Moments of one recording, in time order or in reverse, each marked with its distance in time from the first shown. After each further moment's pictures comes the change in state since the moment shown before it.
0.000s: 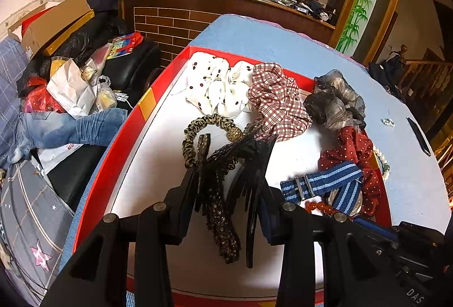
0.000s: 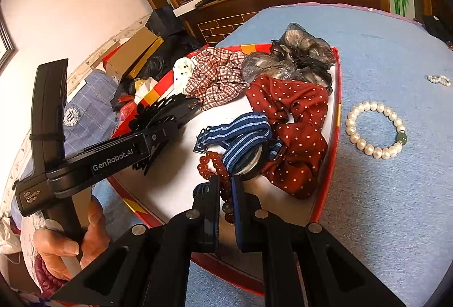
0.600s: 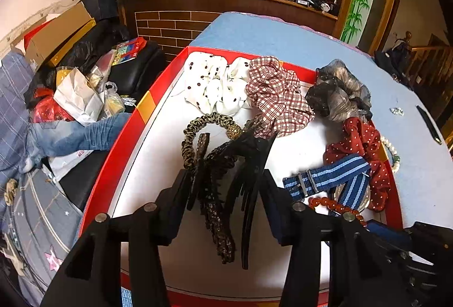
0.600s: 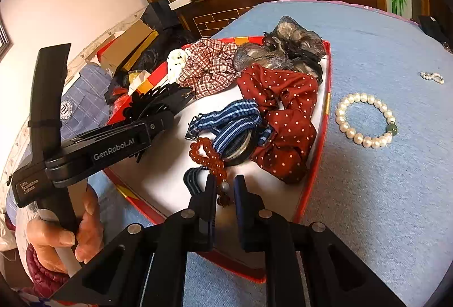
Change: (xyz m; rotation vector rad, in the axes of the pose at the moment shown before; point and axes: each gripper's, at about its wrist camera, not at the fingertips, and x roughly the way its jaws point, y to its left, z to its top) left arm -0.002 -0.015 -0.001 0.062 0.009 0.078; right arm -0.007 -0.002 -0.009 -0.011 0.032 -0.036
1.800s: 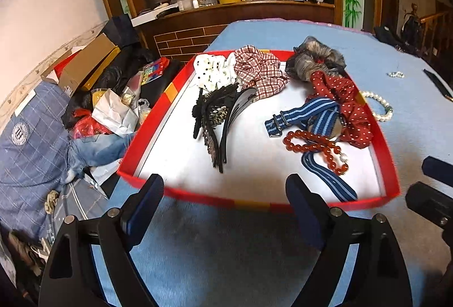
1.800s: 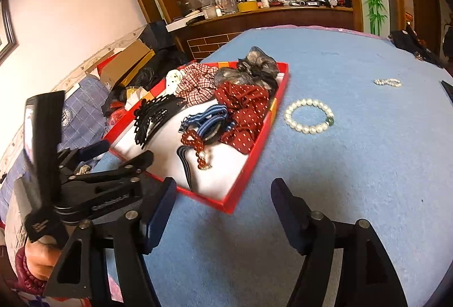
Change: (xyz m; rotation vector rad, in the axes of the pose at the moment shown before) left arm -0.066 -0.044 -0.060 0.114 -0.070 0.196; right arm -0.075 -0.012 -0.036 -0.019 -0.127 -0.068
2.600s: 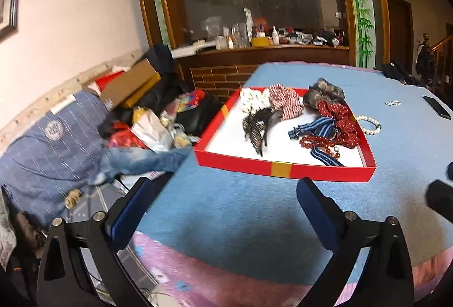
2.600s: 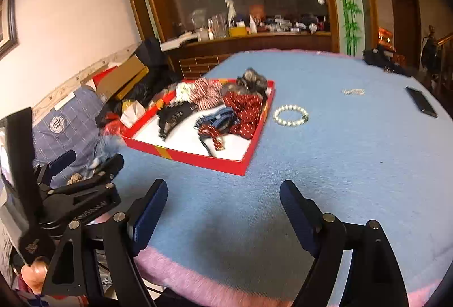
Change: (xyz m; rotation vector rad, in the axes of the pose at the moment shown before) left arm -0.109 0.026 -0.059 -0.073 -0.229 0.133; right arm -0.086 0.052 -0.050 -0.020 -0.143 -0.113
